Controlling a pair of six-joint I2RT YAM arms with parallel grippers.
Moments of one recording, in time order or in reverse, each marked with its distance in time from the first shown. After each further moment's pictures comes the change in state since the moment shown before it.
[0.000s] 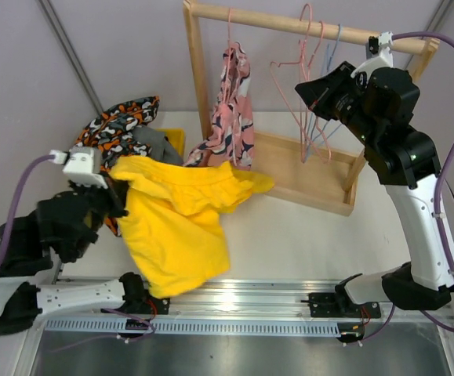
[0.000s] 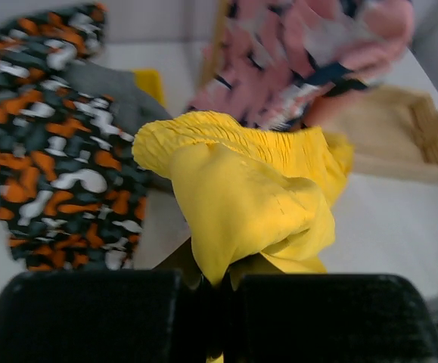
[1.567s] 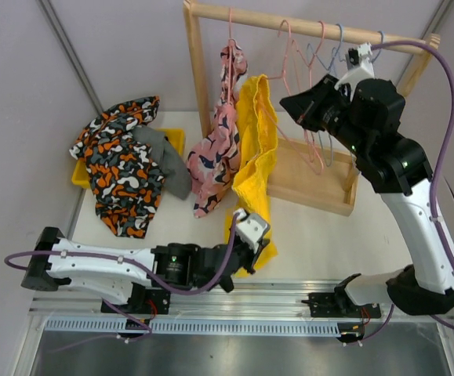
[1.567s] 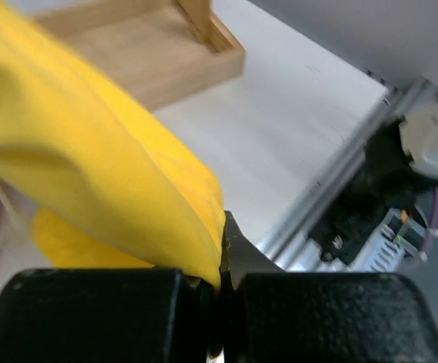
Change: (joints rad) left arm -0.356 0.411 -0.511 1.025 0.246 0.166; right arm 0.085 -0.011 -0.046 0.008 -0.006 -0.009
